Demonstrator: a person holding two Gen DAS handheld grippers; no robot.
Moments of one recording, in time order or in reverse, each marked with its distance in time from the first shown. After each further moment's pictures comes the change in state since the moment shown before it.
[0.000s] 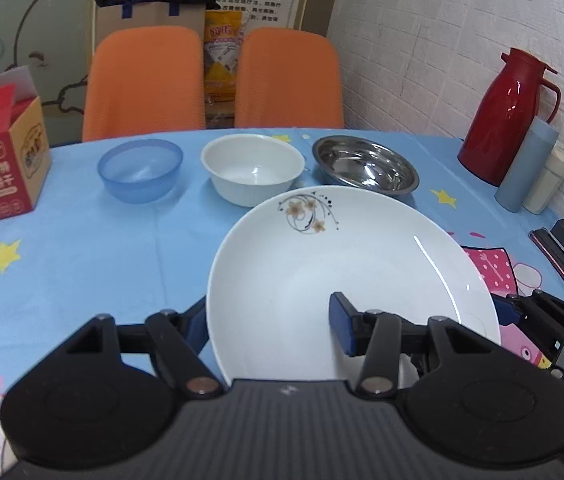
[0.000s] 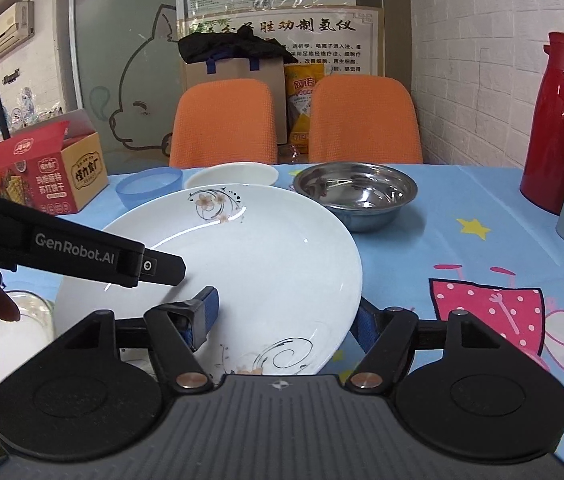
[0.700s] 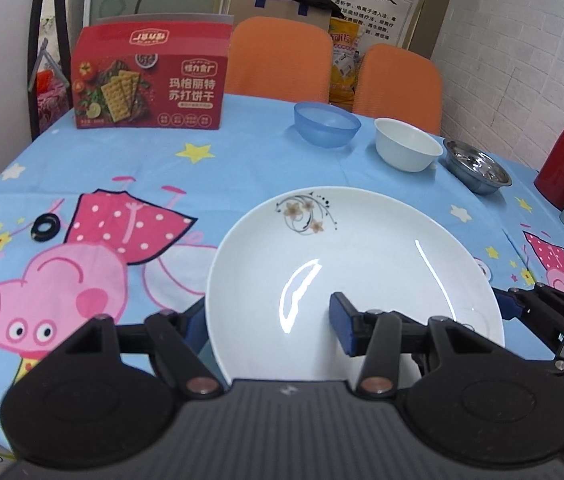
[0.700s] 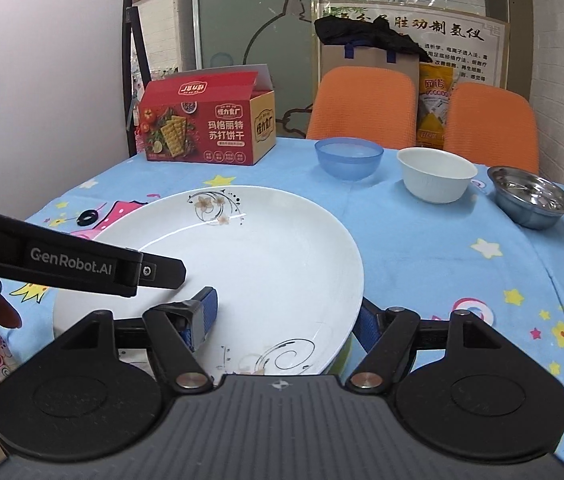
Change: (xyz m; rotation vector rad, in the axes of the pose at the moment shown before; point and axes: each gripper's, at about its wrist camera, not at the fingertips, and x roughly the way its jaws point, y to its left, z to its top) left arm -0.100 0.108 -0.100 -0.206 -0.025 0.174; right arm -0.025 0.136 -0.035 -0.169 0.055 0.242
